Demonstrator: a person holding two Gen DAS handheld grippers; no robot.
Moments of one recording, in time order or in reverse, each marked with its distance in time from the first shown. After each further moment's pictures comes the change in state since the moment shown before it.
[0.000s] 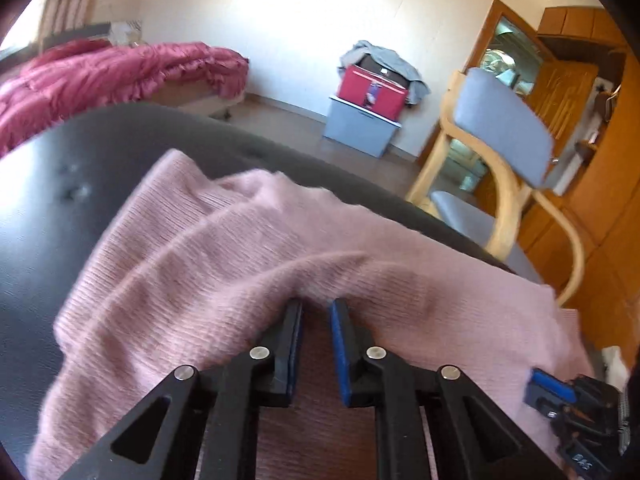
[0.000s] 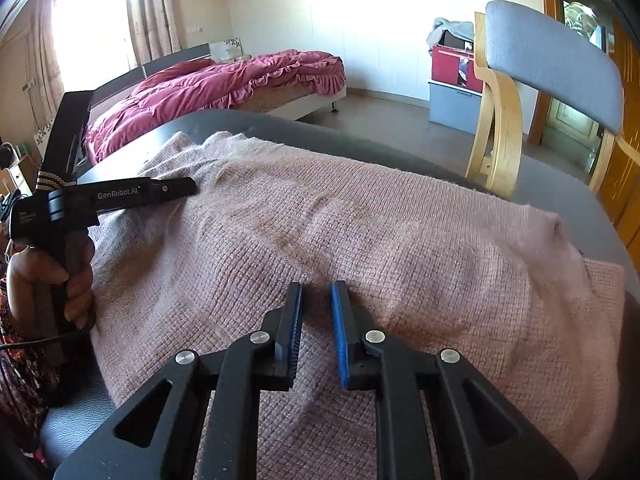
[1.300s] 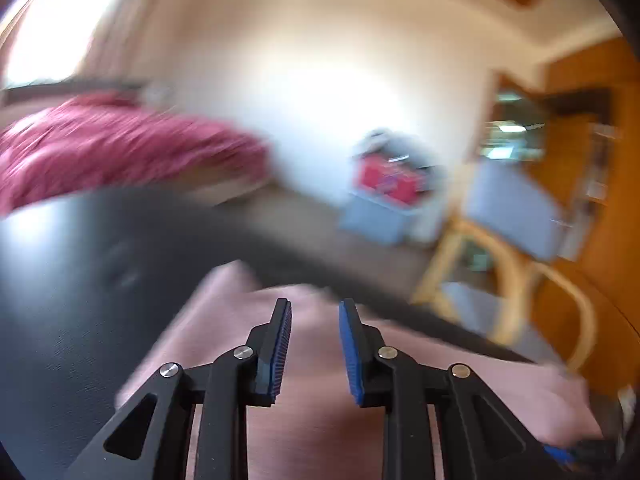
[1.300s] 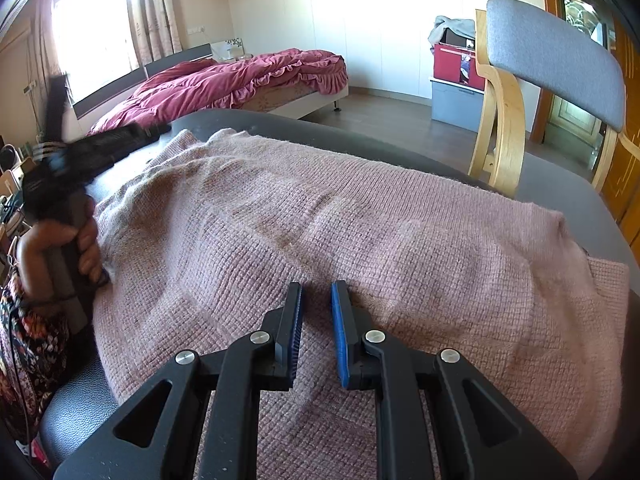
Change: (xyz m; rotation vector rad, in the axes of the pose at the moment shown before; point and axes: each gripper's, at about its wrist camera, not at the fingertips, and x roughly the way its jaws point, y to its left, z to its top) left arm -0.044 -0.003 0.007 0.061 -0.361 -0.070; right arm 0.000 -0.002 -0.003 0.007 0.002 0.016
